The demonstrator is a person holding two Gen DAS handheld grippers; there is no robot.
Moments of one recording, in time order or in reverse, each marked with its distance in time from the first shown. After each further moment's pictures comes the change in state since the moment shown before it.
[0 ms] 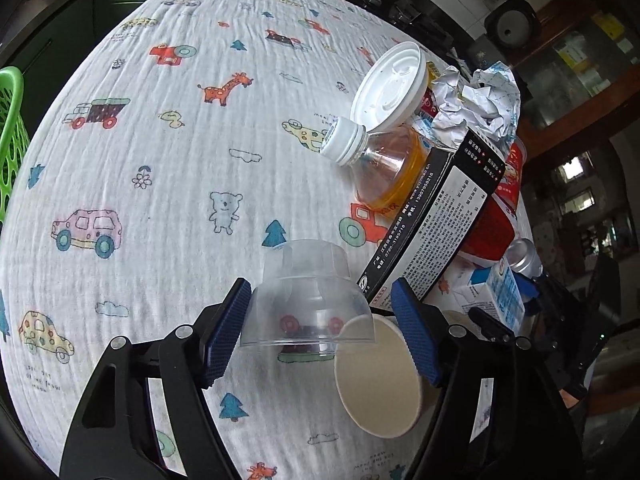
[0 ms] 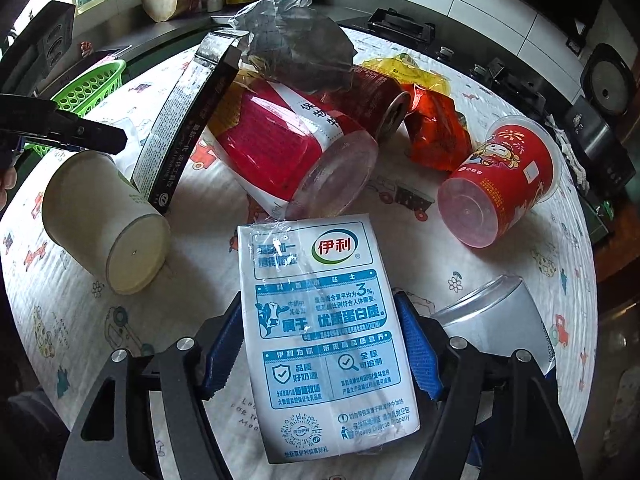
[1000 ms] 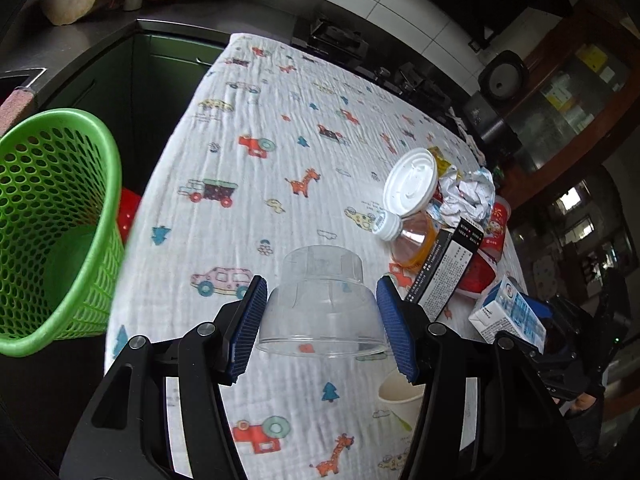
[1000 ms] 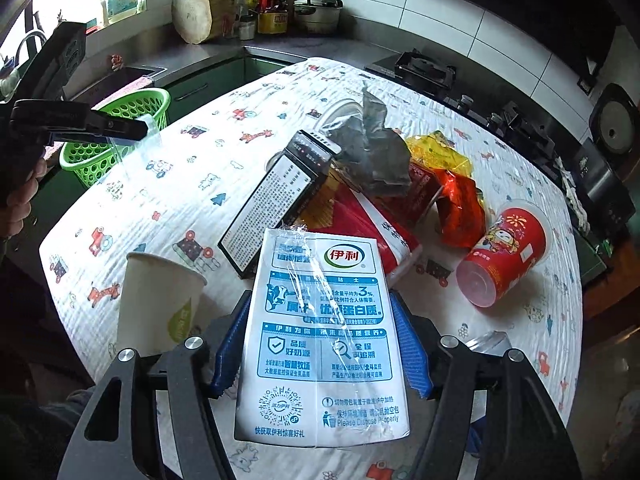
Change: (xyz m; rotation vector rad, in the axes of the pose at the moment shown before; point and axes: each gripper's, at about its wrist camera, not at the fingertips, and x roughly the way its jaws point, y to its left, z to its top) left arm -0.112 0.065 0.009 -0.006 -0.217 0.011; right arm -0.062 0.054 0.044 -0.063 -0.068 0.027
